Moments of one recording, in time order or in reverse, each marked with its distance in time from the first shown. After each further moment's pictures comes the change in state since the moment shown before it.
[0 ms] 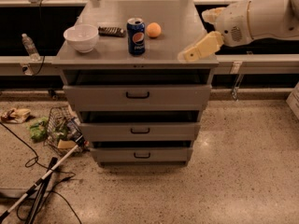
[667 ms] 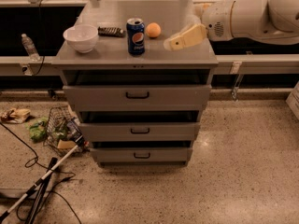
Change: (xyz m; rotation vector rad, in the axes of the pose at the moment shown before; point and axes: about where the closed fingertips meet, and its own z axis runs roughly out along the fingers) arm -0.027 -0.027 0.041 0.023 -0.168 0.048
